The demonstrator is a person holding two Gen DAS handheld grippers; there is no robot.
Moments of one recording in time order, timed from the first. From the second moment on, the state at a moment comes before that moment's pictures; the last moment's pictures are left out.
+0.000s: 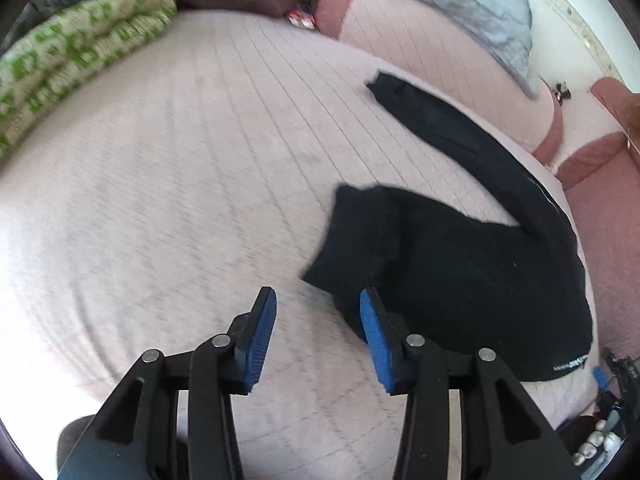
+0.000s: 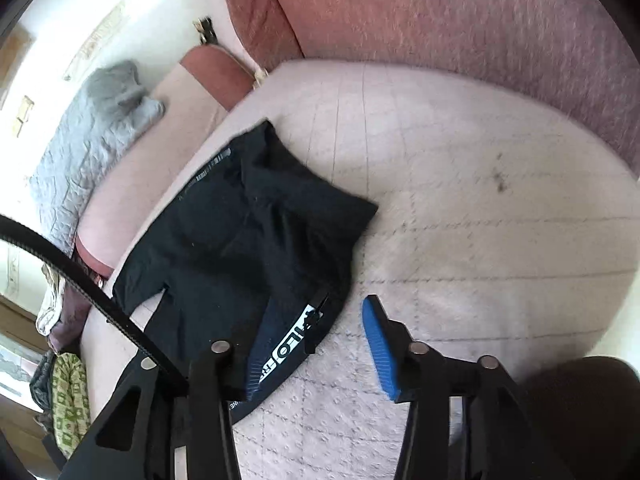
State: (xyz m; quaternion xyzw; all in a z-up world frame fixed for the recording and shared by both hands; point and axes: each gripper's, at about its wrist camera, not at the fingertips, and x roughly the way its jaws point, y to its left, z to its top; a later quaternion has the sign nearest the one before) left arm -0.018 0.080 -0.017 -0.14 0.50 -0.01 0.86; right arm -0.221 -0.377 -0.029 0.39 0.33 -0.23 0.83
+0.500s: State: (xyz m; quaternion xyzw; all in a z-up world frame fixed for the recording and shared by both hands) left arm -0.012 0.052 -0.013 -0.05 0.43 0.01 0.90; right arm -0.186 -0.321 -0.035 0.28 0.36 -0.17 0.87
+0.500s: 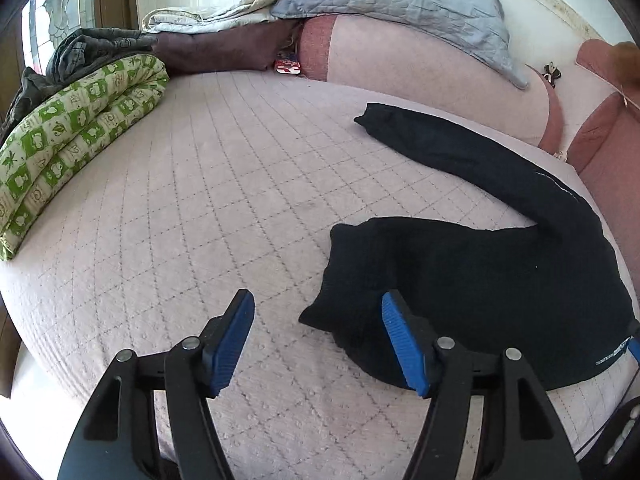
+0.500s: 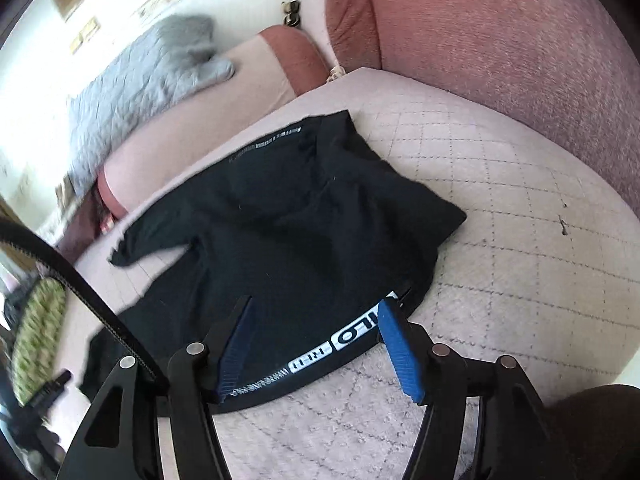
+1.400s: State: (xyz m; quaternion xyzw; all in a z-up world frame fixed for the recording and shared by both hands) left arm -0.023 0.065 -0.001 -0.10 0.44 0.01 0.89; right arm -0.215 -0.275 0.023 0.16 0.29 -0.21 0.92
